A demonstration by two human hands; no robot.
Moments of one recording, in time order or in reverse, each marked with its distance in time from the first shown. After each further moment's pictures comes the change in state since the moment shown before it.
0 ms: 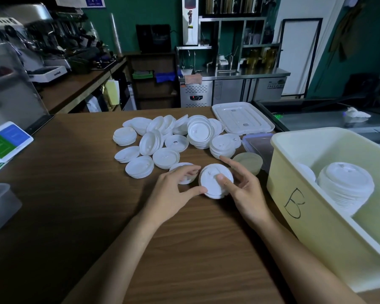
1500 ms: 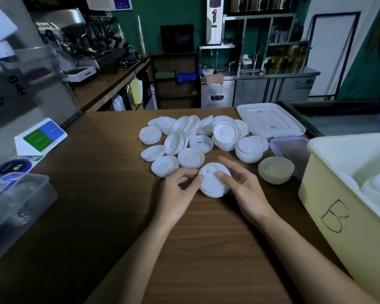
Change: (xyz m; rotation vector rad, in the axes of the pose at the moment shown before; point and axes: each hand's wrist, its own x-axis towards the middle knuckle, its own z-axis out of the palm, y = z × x) left_hand -0.013 -0.021 -0.017 -0.354 0.295 -0.214; right_hand 0.026 0.019 0.048 0.046 -0.151 0.063
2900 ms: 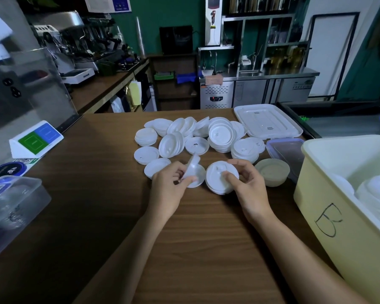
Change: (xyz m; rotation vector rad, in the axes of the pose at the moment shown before) left_hand 0.019 0.005 -0.003 0.375 0.067 0.170; right_hand 0.005 0.002 -0.015 -0.058 0.205 -0.023
